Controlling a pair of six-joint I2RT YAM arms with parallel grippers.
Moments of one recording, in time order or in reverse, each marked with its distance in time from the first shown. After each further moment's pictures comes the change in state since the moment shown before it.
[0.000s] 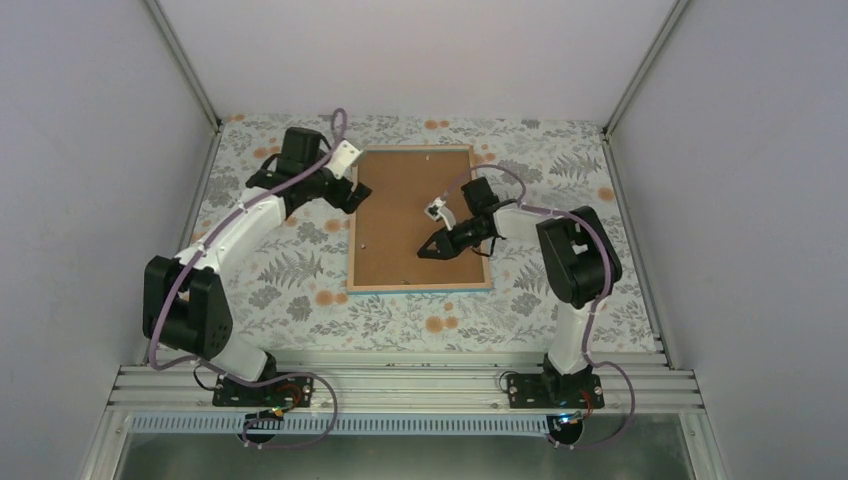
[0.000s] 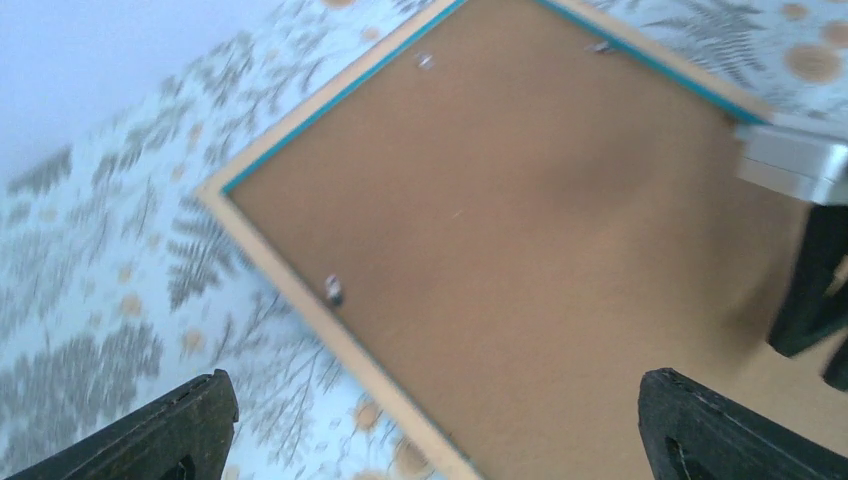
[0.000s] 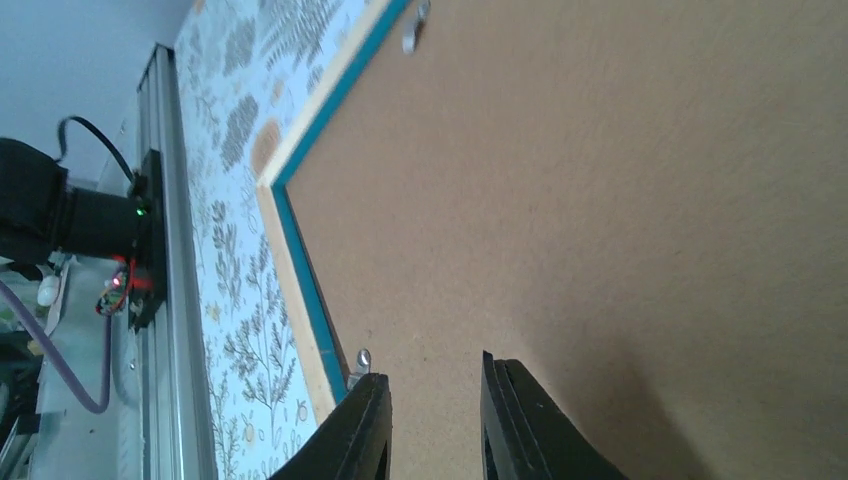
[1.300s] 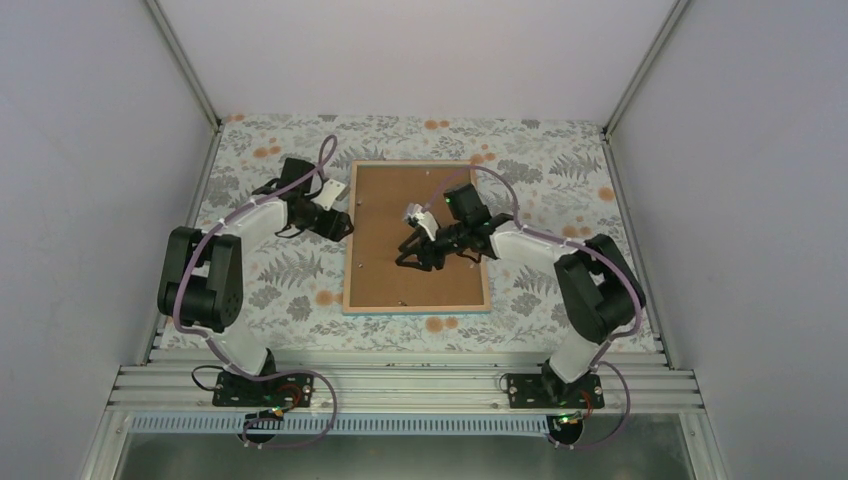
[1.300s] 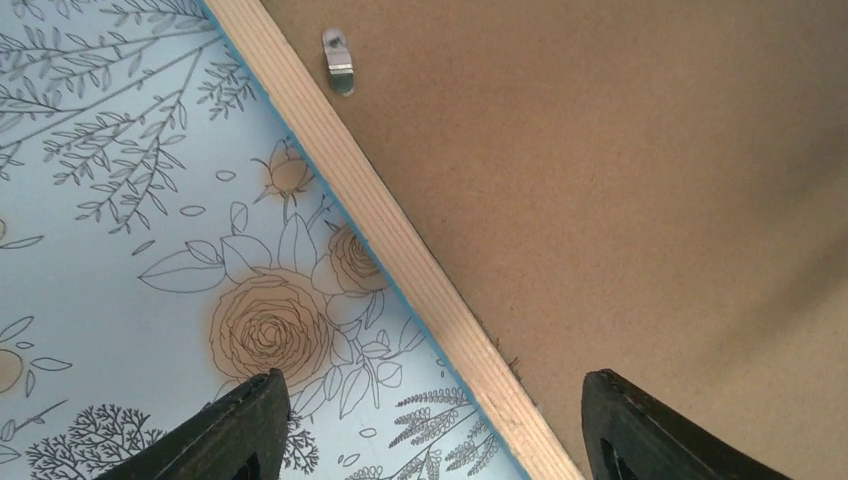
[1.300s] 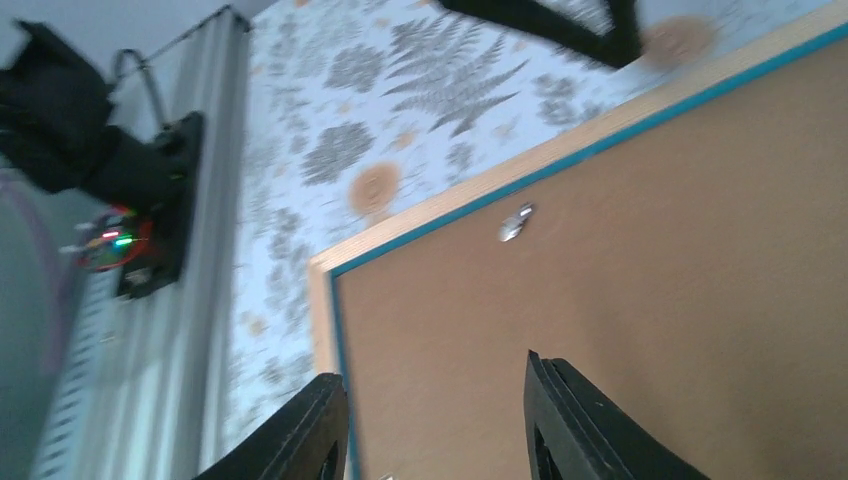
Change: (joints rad) left arm 0.157 0.171 -0.157 -0.048 0.094 -0.132; right arm 0.189 -0.227 -0.126 0.155 0.047 -0.061
